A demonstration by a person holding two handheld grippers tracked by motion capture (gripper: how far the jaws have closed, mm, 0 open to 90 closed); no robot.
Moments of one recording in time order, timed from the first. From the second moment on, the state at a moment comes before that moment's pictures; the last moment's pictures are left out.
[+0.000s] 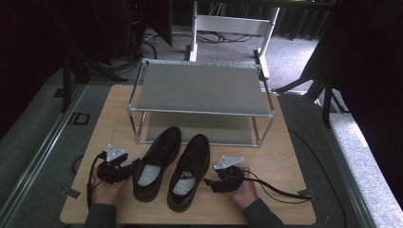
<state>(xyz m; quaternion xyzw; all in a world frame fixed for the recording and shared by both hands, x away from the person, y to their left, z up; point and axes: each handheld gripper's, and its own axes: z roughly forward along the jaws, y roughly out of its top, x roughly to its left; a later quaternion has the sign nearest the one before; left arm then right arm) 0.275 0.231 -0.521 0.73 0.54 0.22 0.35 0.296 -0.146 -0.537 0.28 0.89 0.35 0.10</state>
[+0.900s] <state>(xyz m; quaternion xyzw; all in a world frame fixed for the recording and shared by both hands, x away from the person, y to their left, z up) 0.253 0.231 -0.540 0.78 0.51 0.16 0.32 0.309 -0.140 -0.542 0.29 0.89 0.34 0.09</state>
